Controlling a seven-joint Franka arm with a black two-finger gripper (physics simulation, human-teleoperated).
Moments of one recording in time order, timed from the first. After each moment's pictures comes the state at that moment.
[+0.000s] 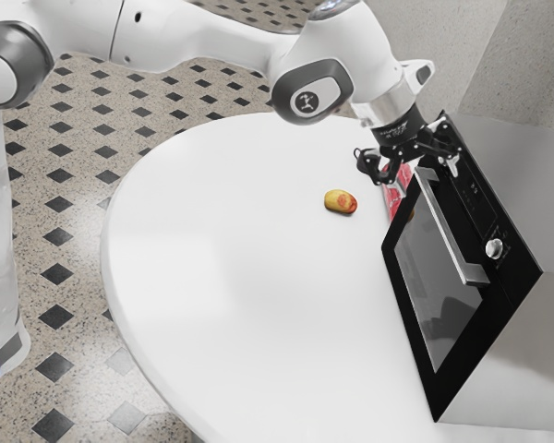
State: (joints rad) arm 0.08 -0.01 -0.31 -1.74 -0.07 2.51 -1.40
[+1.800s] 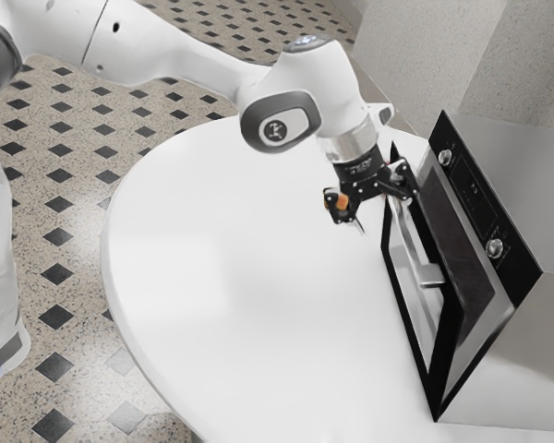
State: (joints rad) arm 0.05 -0.12 -0.29 -1.99 -0.18 2.51 -1.50
